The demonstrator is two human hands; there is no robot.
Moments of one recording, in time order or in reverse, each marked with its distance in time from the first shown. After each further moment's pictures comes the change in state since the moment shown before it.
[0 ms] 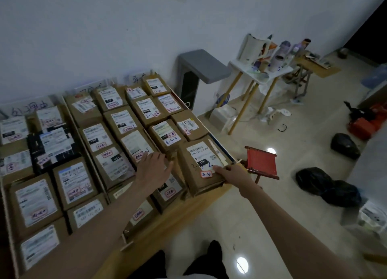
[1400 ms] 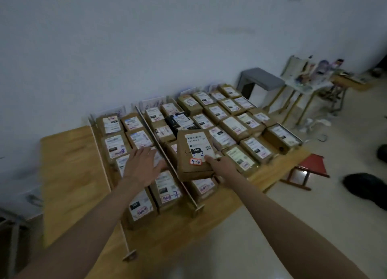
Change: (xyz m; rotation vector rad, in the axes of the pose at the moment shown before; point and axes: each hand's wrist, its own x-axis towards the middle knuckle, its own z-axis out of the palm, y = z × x) left_hand -0.367 -0.397 -0.130 0.180 0.123 -0.094; right_hand -0.307 -0.128 0.411 0.016 0.041 -0.187
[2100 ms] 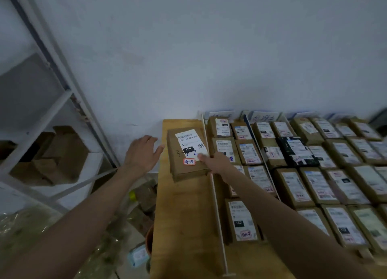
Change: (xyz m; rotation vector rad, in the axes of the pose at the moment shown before) left_hand -0.111 -0.354 -0.033 -0.217 0.137 -0.524; right_hand -0.052 -0.214 0.347 -0.240 -0.505 -0.274
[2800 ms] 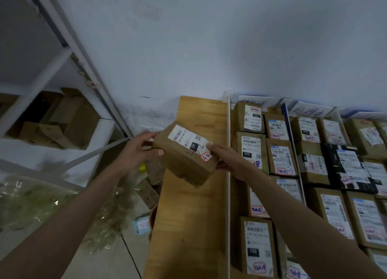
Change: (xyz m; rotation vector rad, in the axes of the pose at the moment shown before) left_hand 0.045 -0.070 0.056 -0.982 -0.145 -0.176; right_hand 0.135 0.007 0.013 0.230 -0.455 0.075
